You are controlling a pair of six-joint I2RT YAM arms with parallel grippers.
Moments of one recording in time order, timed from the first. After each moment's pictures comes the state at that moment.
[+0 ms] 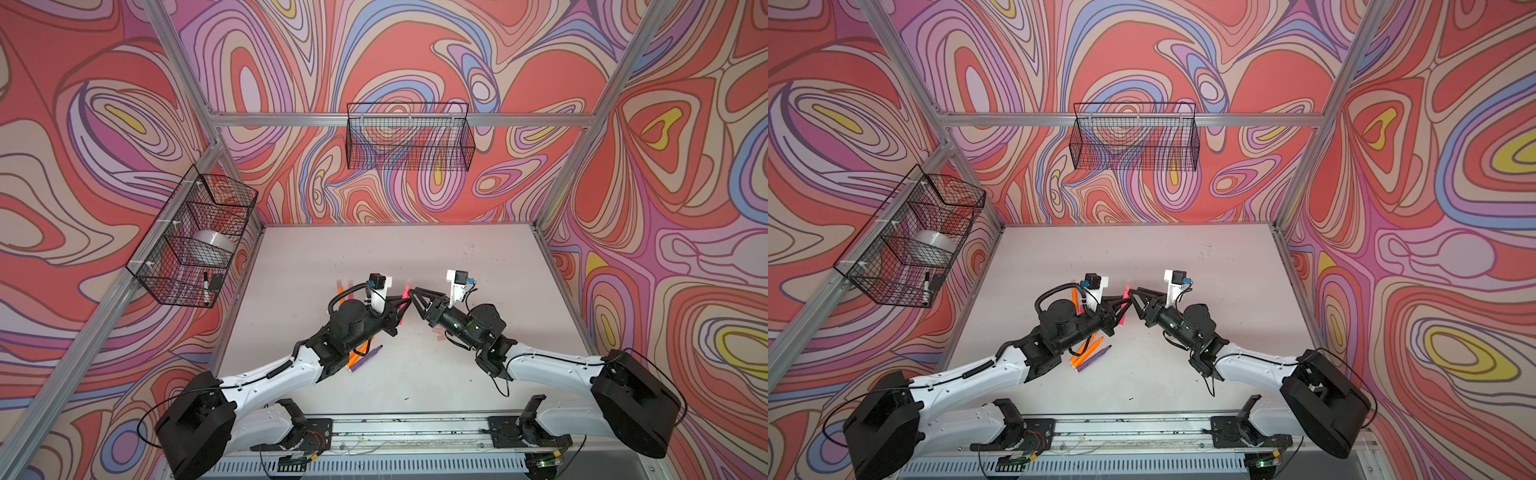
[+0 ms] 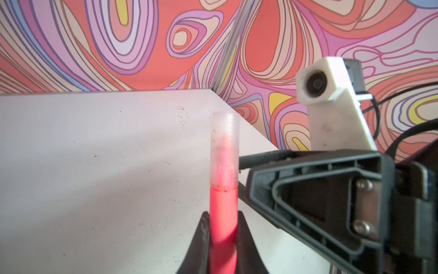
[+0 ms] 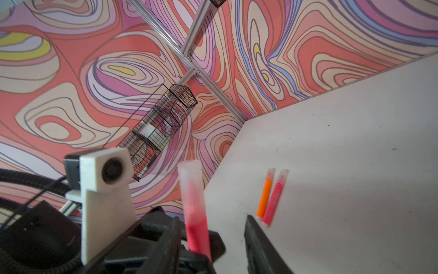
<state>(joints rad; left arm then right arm) -0.79 1.16 0.55 0.49 0.07 -0.38 0.76 1.27 0.47 0.88 -0.09 0.76</state>
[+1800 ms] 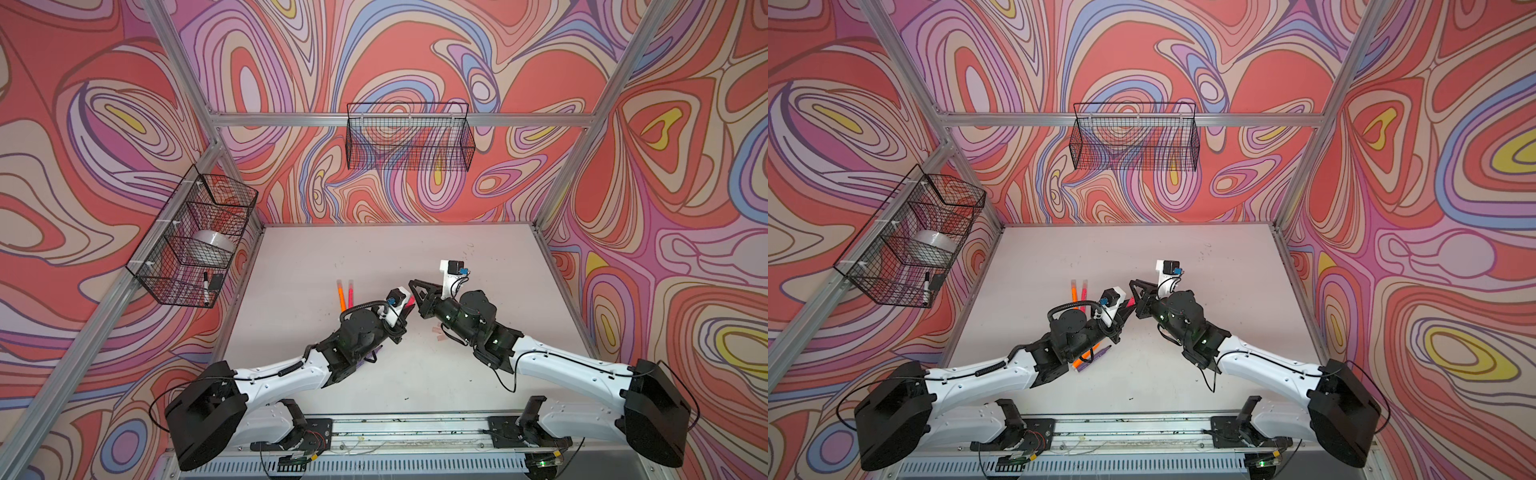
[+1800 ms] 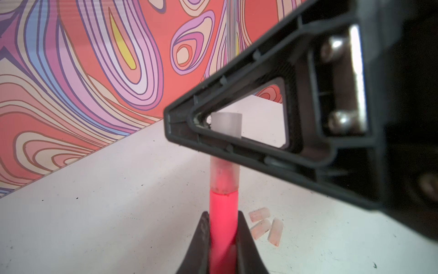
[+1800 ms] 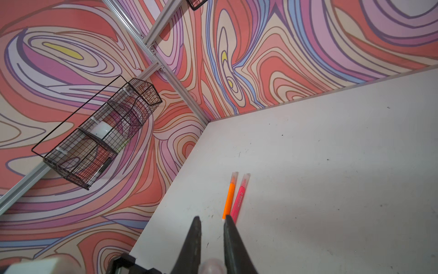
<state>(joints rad) -0.90 1.24 0.54 0.55 -0.12 0.02 0.87 1.22 0.68 0.45 0.18 0.63</state>
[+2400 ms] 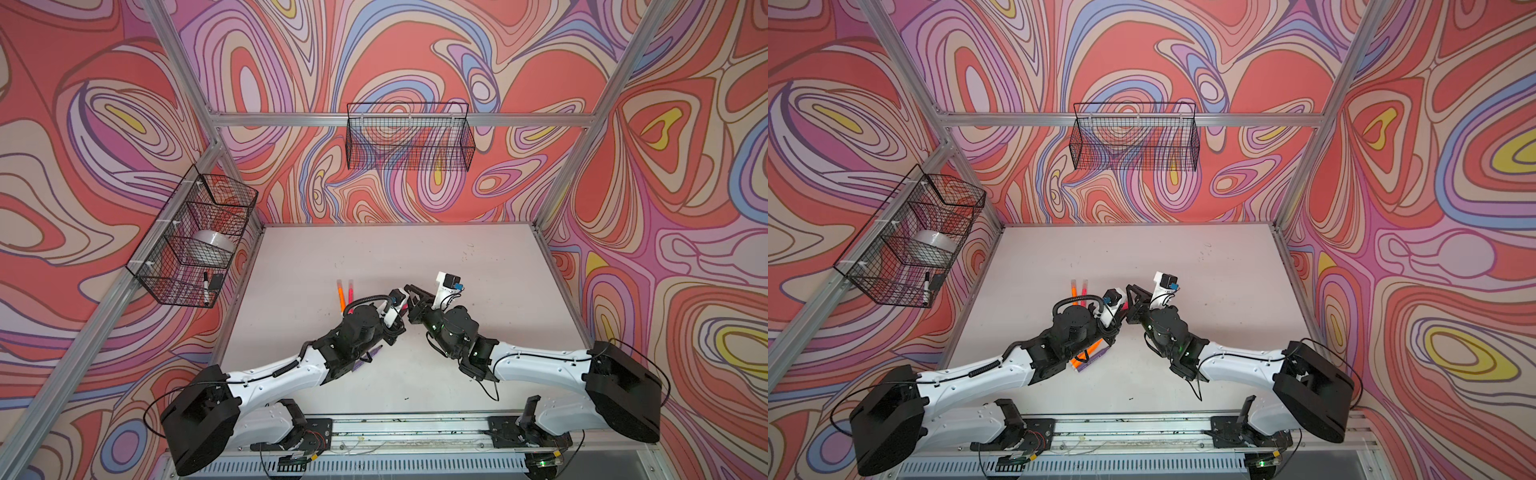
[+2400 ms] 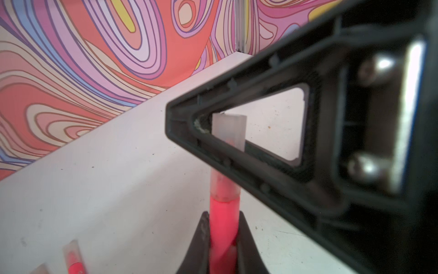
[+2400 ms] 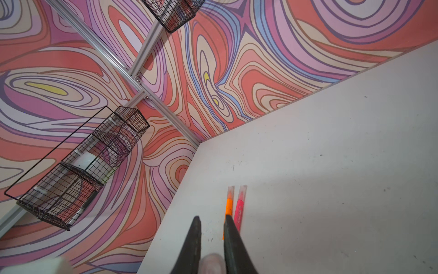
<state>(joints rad) -0.84 1.20 0.57 0.33 -0.08 0.02 0.98 1.39 0.61 0.77 0.43 0.73</state>
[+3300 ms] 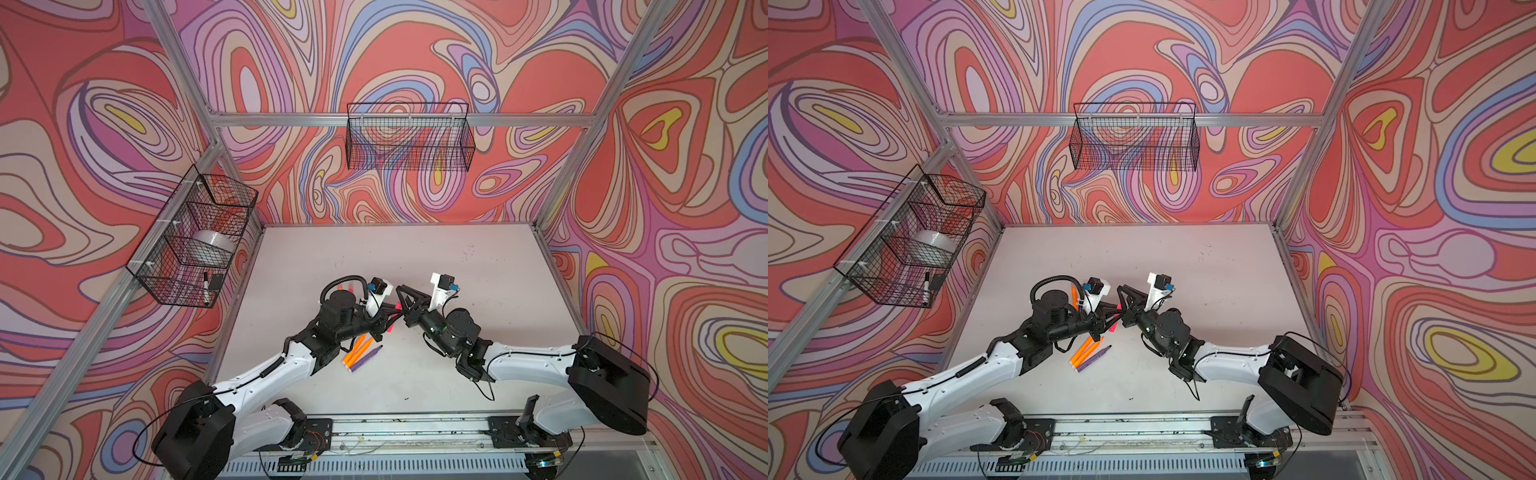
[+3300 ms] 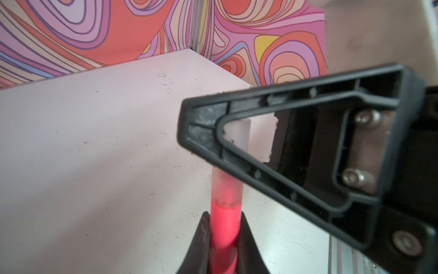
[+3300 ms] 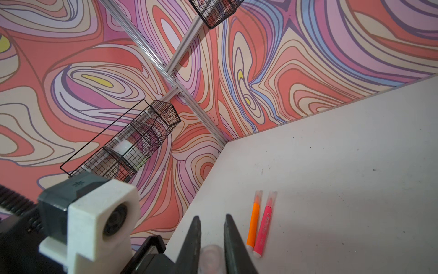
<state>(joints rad) -0.62 1.14 0.57 0.26 0.38 -0.13 0.97 1.45 0.60 0.93 0.30 0.68</state>
